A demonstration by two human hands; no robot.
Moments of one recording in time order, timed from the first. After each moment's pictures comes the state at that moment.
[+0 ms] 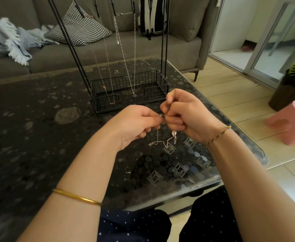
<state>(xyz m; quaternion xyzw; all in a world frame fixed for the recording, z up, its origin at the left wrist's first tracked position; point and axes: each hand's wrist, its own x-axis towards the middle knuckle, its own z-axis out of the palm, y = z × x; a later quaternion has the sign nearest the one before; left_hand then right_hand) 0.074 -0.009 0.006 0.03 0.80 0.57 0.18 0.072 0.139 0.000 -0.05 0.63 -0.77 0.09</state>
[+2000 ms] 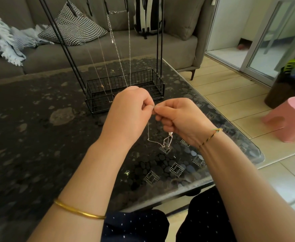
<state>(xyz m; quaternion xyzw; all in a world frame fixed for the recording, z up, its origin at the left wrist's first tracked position) 0.079 0.000 0.014 0.17 0.93 0.25 -0.21 0.079 0.131 -0.003 -0.01 0.71 -0.70 0.06</state>
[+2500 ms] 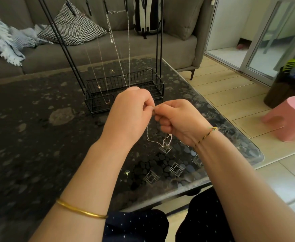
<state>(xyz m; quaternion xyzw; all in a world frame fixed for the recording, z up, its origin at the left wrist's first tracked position) 0.076 0.001 0.012 0.17 0.93 0.25 -0.21 0.078 0.125 -0.006 0.03 0.68 -0.73 0.06</state>
